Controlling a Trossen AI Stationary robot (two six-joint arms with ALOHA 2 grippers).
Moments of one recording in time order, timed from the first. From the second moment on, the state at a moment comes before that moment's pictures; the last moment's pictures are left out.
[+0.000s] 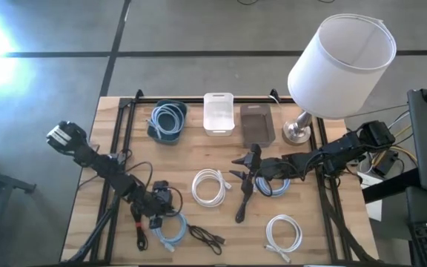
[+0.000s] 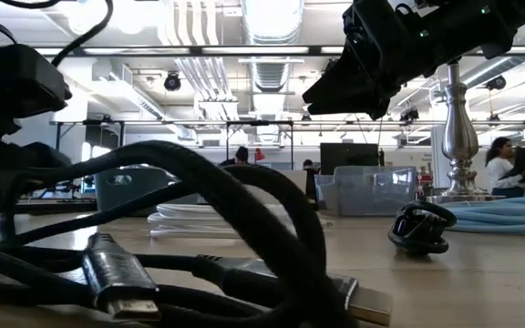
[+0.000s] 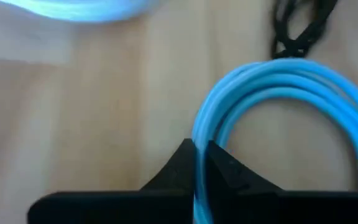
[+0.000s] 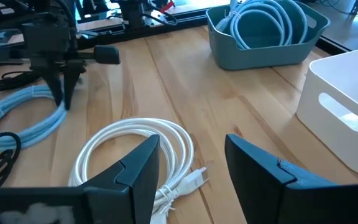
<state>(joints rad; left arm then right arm) -0.65 1.46 0.42 0.11 -0.24 -0.65 0.22 1.46 0.65 0.37 0.42 0.32</state>
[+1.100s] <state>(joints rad) -0.17 0.92 0.77 -0.52 -1.26 -0.36 0.22 1.46 0.64 0.37 0.42 0.31</state>
